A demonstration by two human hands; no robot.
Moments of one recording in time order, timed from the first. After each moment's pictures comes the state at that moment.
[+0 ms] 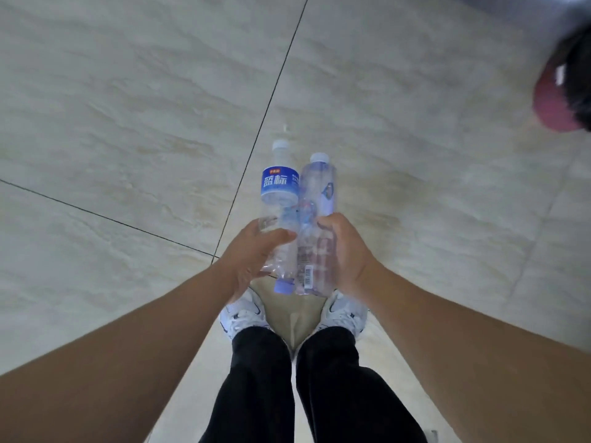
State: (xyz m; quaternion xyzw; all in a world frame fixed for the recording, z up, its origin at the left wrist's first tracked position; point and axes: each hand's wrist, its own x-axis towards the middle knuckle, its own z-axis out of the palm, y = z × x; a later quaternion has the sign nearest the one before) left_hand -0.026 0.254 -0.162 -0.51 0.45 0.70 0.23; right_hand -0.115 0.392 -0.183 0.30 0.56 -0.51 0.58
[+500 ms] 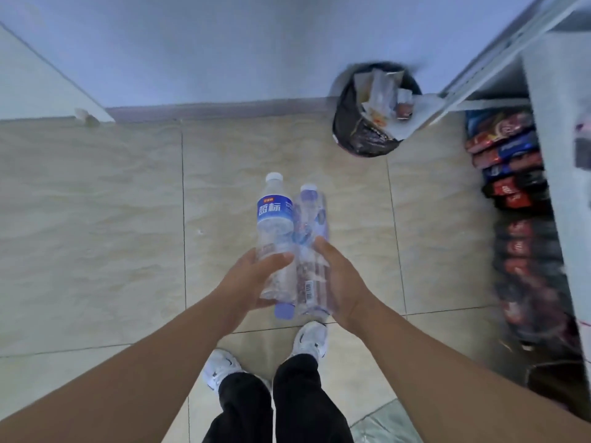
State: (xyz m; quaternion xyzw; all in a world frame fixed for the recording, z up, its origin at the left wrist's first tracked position) left_hand -0.172 0.383 0.093 -0.36 0.52 0.70 0.34; right_hand -0.200 0.551 0.071 0.35 0.49 -0.68 0.42
